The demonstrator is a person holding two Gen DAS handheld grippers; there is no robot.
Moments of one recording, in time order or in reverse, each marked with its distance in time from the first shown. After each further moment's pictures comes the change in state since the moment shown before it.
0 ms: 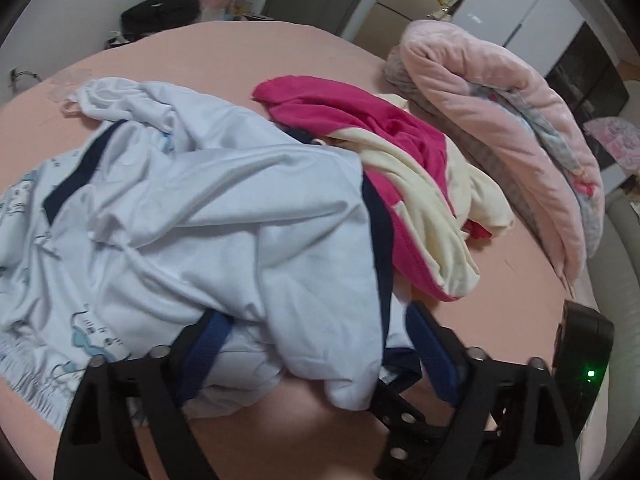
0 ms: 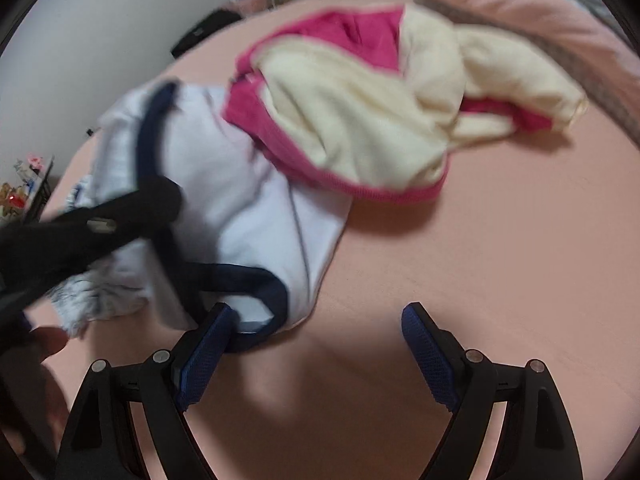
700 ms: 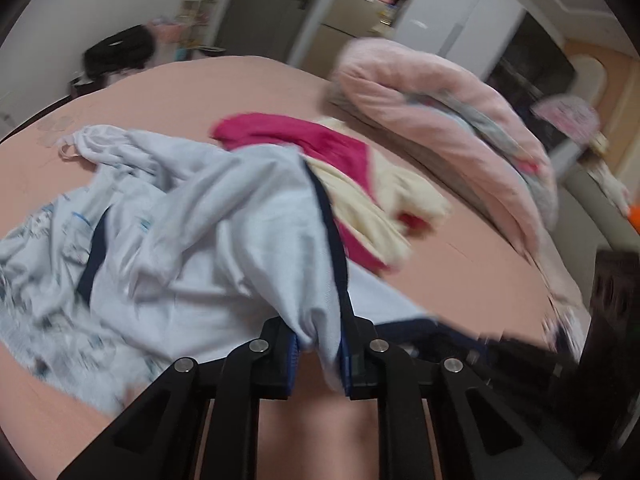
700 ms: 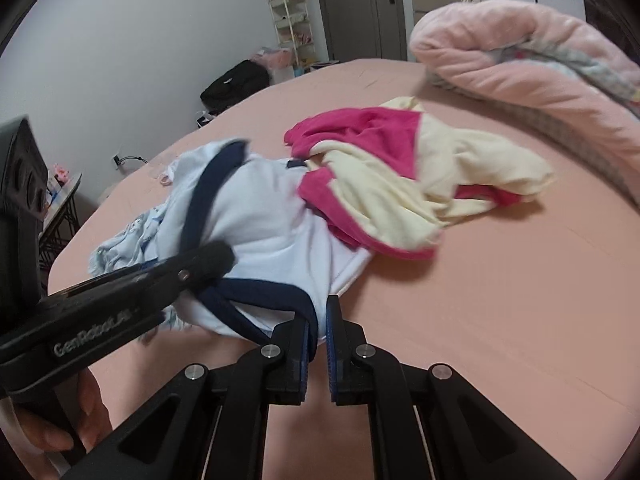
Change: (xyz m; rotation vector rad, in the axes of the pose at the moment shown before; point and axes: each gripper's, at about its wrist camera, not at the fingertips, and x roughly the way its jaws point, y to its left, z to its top) left arm -0.078 -0.025 -0.033 0.129 -0.085 -0.132; right arm -0.102 0.031 -0.029 -0.064 -0.208 0.012
